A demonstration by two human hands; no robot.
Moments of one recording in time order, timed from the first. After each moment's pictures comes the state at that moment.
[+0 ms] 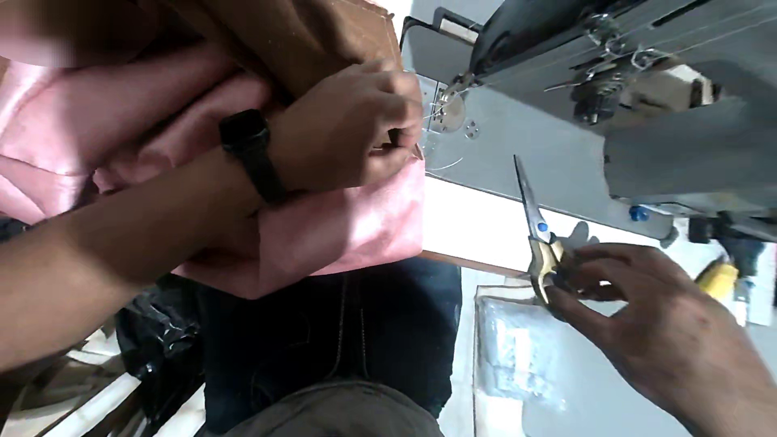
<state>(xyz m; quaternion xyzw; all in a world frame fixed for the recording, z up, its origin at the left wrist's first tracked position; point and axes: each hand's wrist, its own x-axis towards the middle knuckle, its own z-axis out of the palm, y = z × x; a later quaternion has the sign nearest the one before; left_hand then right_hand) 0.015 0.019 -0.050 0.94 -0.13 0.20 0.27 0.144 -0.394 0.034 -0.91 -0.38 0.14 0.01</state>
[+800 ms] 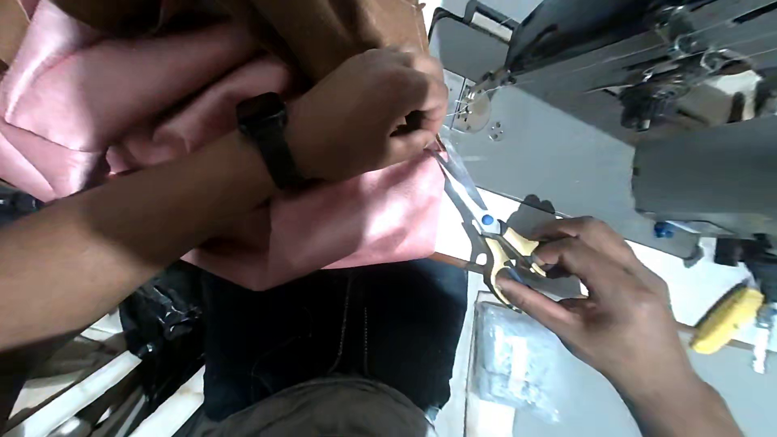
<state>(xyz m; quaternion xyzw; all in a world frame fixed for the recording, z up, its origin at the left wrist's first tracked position) 0.051 0.040 -0.099 0.91 -0.15 0.26 0.30 0.139 -0.336 0.001 -0.80 -0.57 0.09 0.17</state>
